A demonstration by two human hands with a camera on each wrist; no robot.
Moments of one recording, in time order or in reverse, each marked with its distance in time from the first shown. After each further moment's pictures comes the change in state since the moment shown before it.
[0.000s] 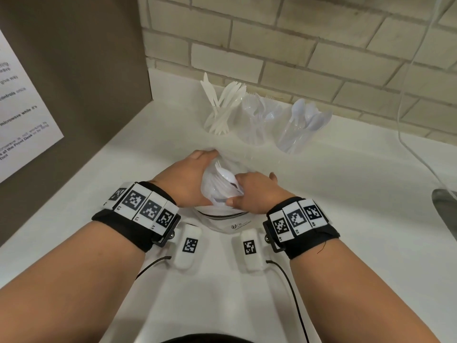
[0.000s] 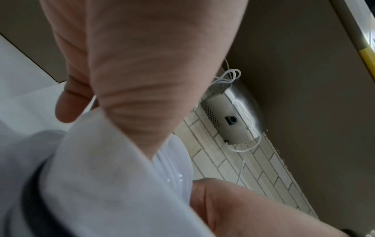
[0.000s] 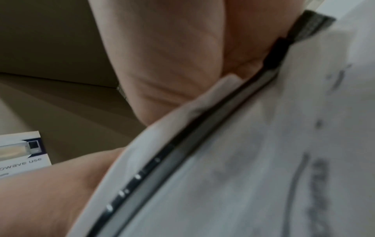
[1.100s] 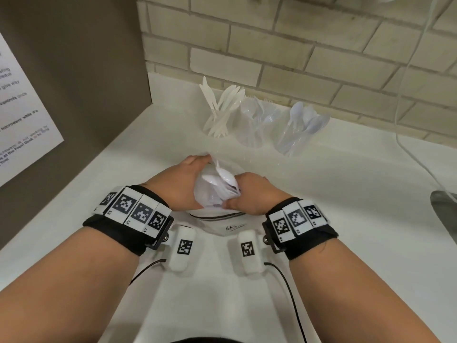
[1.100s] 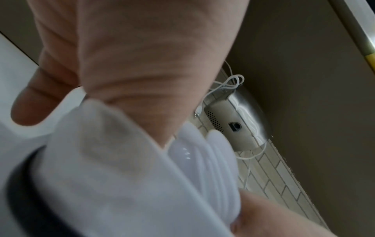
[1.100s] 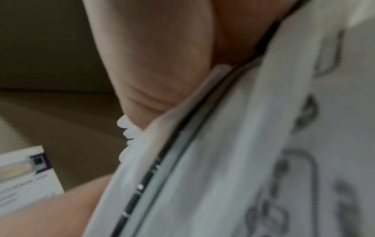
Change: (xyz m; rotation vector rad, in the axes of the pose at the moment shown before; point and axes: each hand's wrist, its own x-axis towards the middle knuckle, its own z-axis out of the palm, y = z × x) left_hand -0.007 -0.005 -0.005 -0.029 -0.053 -0.044; right_hand -0.002 -0.003 -0.005 0.209 0.002 -0.077
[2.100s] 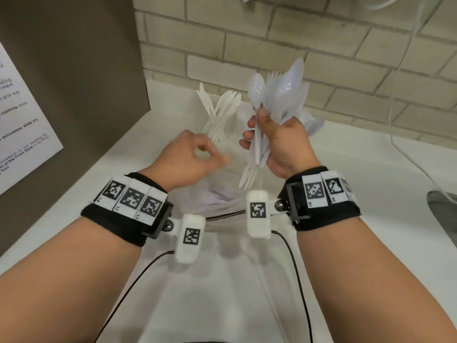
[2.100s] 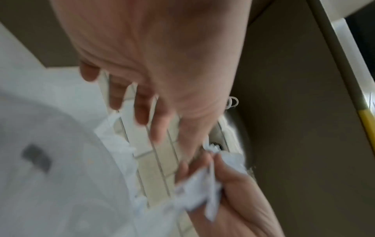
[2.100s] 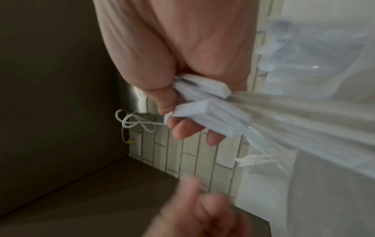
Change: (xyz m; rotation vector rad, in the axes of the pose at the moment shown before) left_hand 0.007 0.041 -0.038 -0.357 0.314 -0.113; right_hand -0.013 -0.007 -0.073 1.525 0.521 -0.244
